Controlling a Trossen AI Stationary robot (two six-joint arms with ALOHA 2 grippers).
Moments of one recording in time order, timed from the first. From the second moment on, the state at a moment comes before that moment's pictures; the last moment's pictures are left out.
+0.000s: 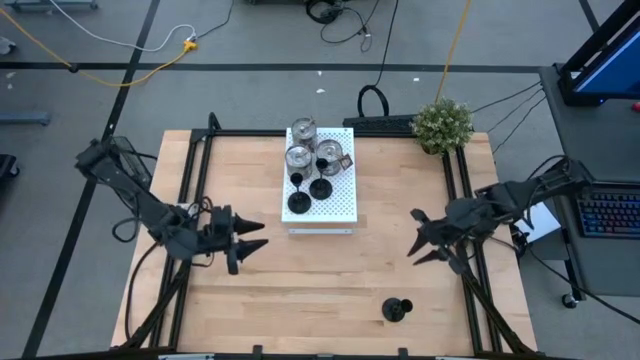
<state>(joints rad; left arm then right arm) -0.68 0.93 0.60 0.08 -0.85 -0.65 0.36 0.75 0.75 -0.56 -0.25 0.14</state>
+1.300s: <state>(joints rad) -0.68 0.89 0.44 0.35 -0.84 -0.69 0.86 1.05 0.29 0.28 0.11 0.42</state>
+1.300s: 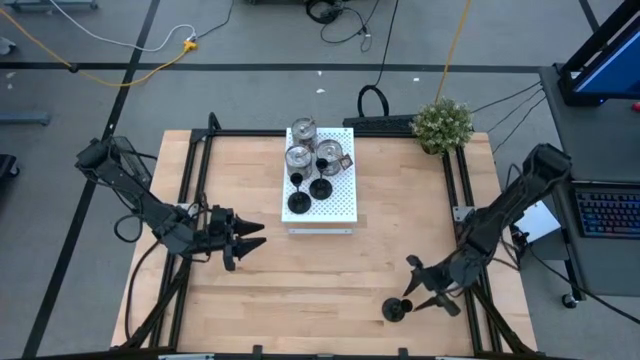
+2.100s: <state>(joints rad) -0.68 0.89 0.44 0.34 -0.78 -0.72 0.80 1.29 0.29 0.59 0.13 0.37</state>
